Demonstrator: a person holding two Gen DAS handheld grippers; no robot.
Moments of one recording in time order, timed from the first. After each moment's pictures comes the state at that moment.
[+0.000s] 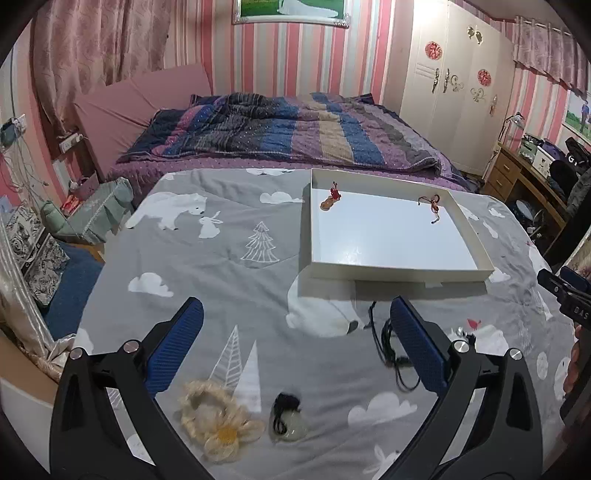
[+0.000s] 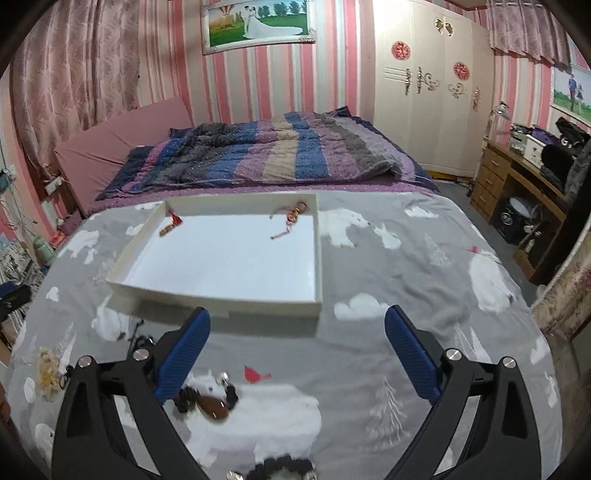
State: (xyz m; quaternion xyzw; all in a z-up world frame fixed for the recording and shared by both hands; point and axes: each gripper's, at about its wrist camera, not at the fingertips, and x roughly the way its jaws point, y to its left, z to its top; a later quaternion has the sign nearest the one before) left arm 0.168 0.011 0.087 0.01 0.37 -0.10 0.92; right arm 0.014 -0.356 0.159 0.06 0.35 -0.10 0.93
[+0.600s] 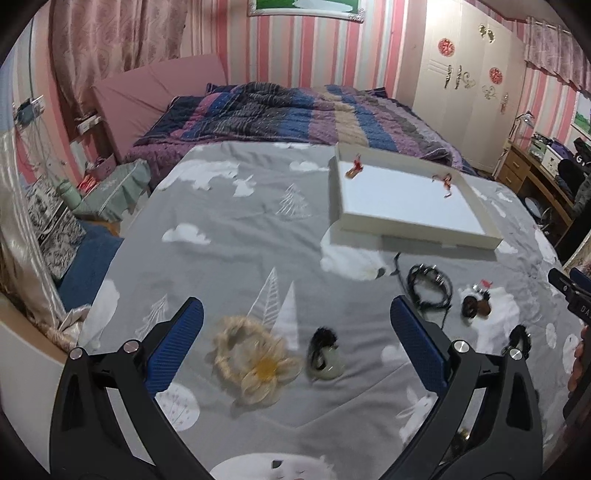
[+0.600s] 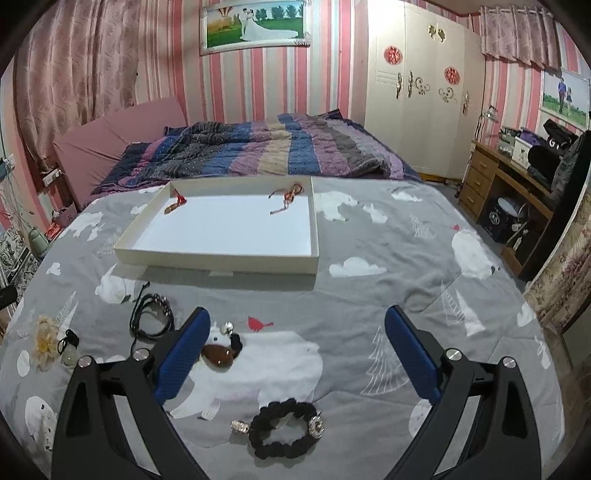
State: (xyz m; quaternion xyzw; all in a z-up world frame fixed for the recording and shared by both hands) left arm 0.118 0.057 0.063 0.01 0.39 -0.07 0.92; right arm -0.033 -0.332 0.140 0.06 0.35 -0.10 0.93
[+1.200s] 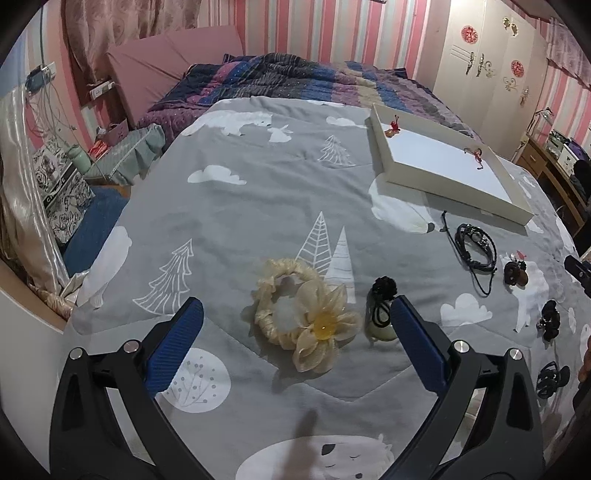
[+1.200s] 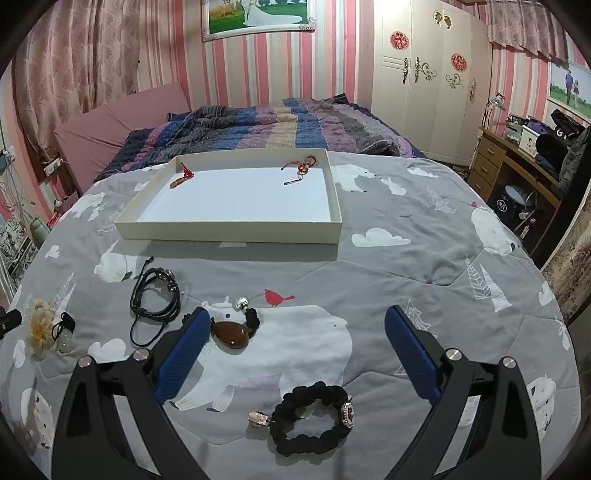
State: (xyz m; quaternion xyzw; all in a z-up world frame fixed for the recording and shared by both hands) left arm 0.119 0.097 0.016 0.00 0.44 -0.05 0.90; right arm -0.026 -0.313 0.112 0.06 0.37 -0.10 0.92
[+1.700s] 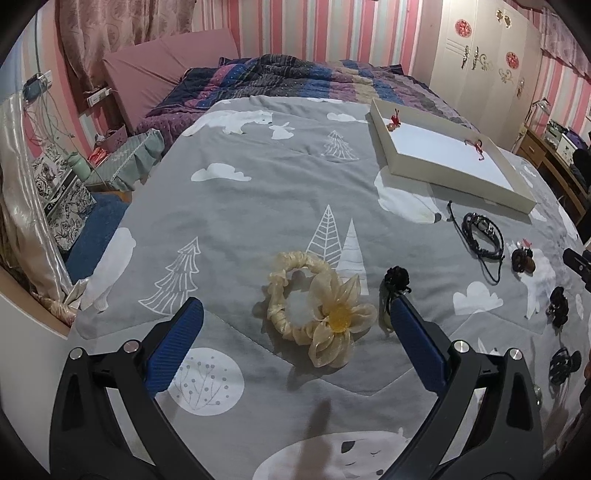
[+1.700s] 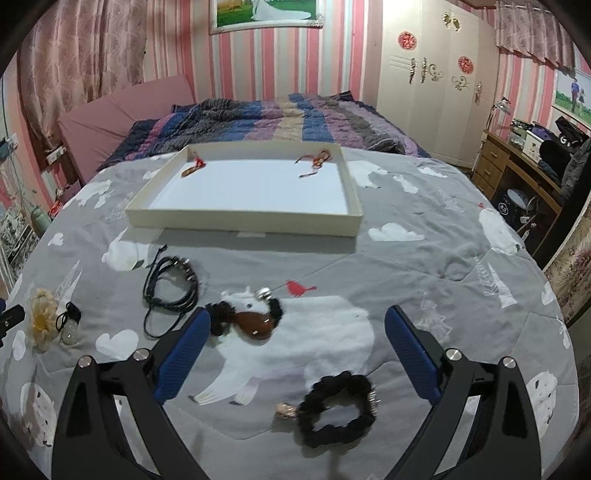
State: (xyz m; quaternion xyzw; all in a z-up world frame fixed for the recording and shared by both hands) left arm 0.118 0.101 0.007 0.02 0.44 -0.05 0.90; right arm -0.023 -0.280 0.106 0.05 0.39 -0.09 0.92
